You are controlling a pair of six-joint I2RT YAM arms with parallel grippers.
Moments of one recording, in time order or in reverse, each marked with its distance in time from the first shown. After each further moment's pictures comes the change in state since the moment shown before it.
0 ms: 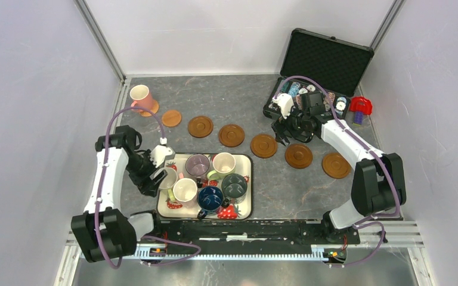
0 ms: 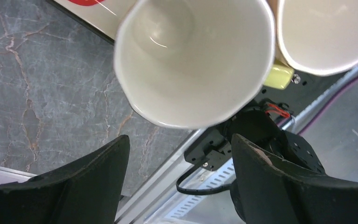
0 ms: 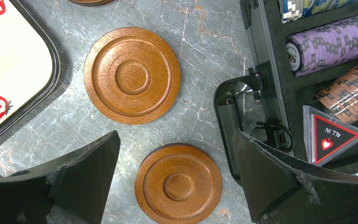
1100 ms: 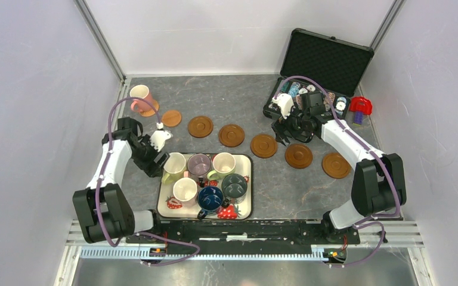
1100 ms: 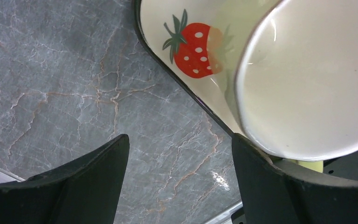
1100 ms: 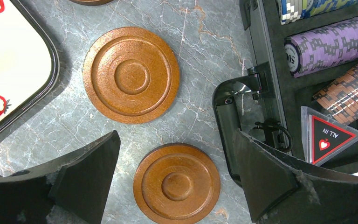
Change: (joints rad) left arm 0.006 0.135 -0.074 0.470 0.033 -0.145; right arm 0.000 -0.002 0.000 -0.001 0.000 -0.011
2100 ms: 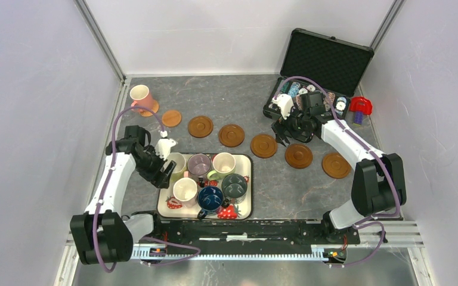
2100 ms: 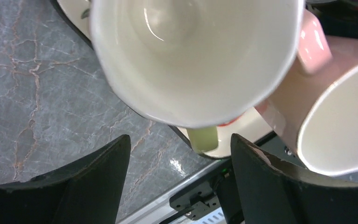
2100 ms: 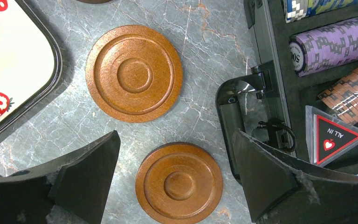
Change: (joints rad) left arm -0.104 -0.167 -0.043 -0.182 0.005 -0.213; right arm 0.000 0.000 -0.002 -0.007 -0.007 0.001
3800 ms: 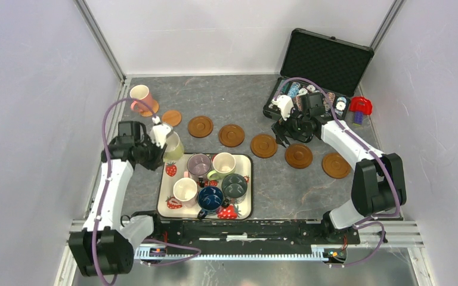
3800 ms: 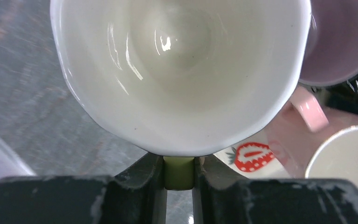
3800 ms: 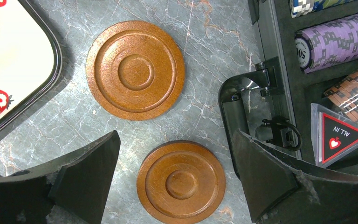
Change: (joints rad) left arm -0.010 -0.131 -0.029 0.233 -0.003 -0.127; right arm 0.000 0.000 -0.011 0.000 0.000 0.000
